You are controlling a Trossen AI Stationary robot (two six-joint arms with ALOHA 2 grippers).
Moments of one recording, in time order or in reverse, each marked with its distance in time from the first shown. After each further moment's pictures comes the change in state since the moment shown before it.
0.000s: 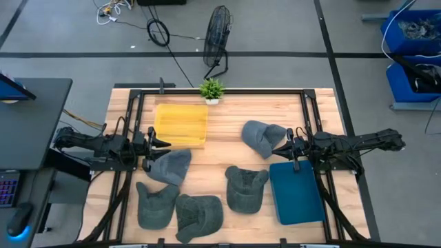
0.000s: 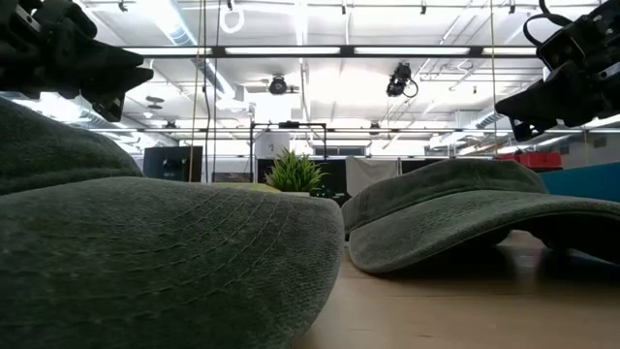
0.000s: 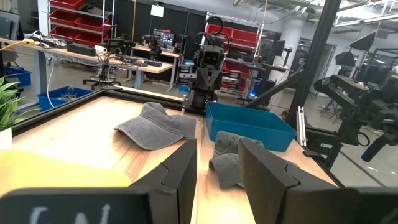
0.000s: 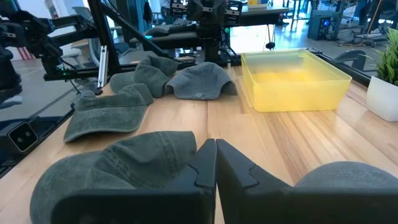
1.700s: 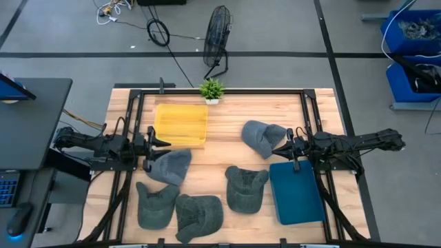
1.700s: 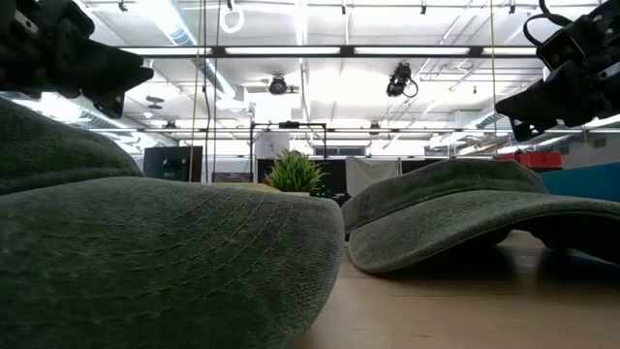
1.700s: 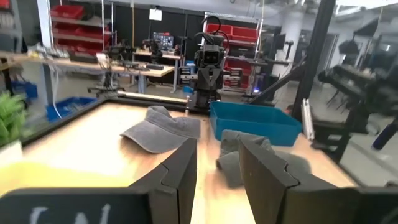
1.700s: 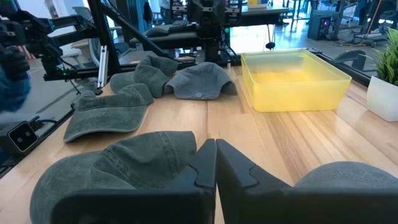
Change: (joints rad) left arm 0.000 0.000 0.000 0.000 0.000 0.051; right arm 0.000 0.000 0.000 0.000 0.000 0.000
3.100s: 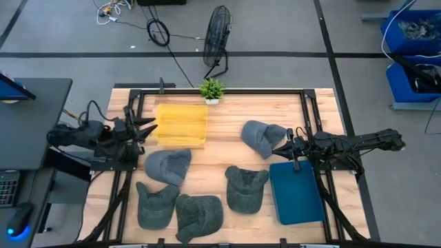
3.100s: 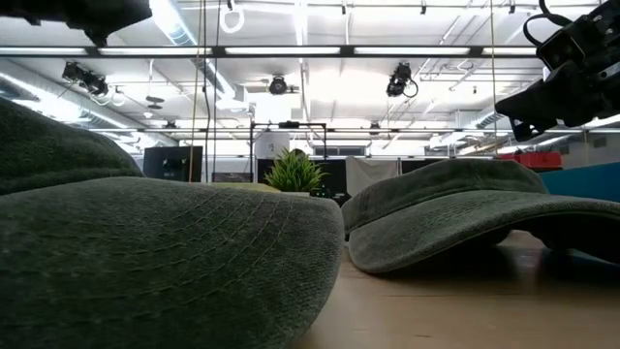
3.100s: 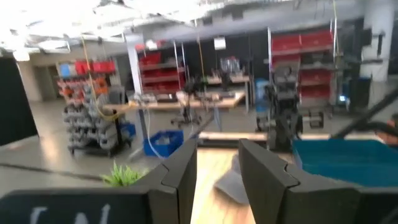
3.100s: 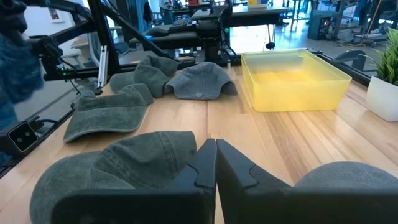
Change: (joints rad) left arm 0.001 0.118 0.393 -0.181 -0.293 0.317; right arm 0.000 0.000 0.000 0.000 0.000 0.000
